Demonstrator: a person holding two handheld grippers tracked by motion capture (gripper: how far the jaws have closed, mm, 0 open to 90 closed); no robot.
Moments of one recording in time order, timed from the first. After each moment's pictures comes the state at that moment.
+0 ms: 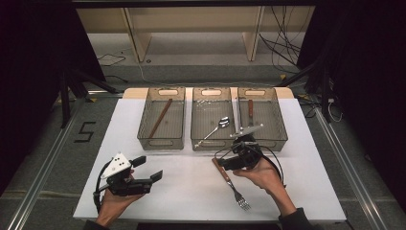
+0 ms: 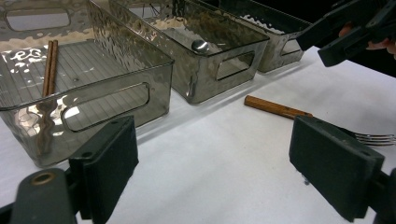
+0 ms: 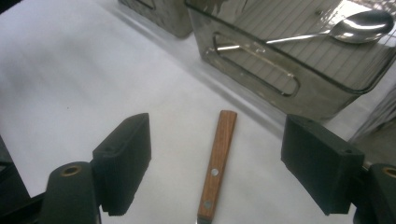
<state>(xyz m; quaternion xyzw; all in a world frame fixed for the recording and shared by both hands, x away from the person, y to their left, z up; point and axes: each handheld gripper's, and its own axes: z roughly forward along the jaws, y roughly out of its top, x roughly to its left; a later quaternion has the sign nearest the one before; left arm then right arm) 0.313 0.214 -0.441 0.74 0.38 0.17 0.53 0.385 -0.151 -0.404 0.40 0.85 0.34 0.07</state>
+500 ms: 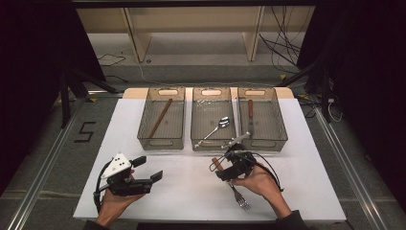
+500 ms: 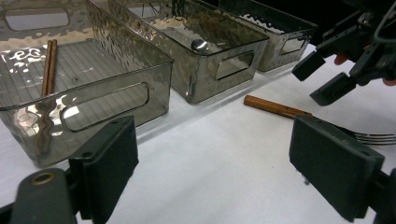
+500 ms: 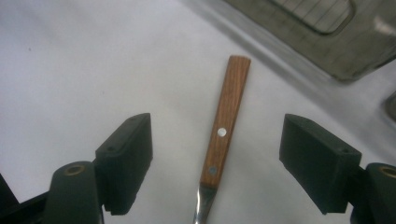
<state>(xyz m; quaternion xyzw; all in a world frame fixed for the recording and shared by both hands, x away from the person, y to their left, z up) 0.313 0.213 -0.441 0.74 0.38 0.17 0.53 0.381 -0.136 -0.432 0.39 0.88 0.25 0.05</state>
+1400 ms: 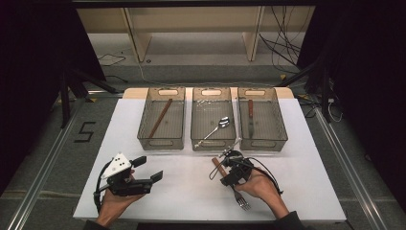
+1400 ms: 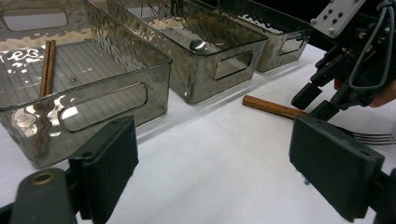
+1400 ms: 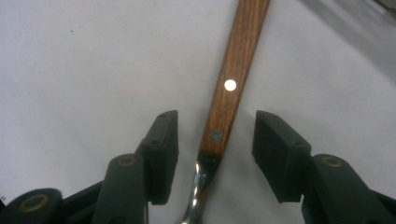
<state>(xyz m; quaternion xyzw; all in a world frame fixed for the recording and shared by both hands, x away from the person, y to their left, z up) 0.313 0.212 -0.441 0.74 0.38 0.17 0.53 0.381 -0.131 -0.457 0.39 0.91 0.16 0.02</state>
